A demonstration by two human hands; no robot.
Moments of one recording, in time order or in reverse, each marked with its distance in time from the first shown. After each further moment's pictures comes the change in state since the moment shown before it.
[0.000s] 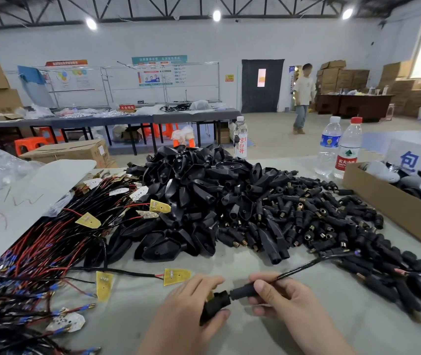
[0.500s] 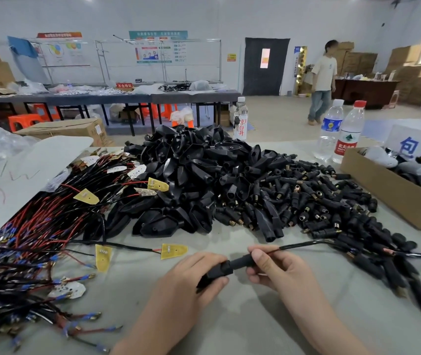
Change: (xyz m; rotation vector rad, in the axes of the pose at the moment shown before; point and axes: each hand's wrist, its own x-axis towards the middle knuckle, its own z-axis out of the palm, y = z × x) left_hand -0.003 0.002 0.005 -0.151 0.045 -0.026; right_hand -0.002 -0.006 0.004 0.020 0.047 -0.052
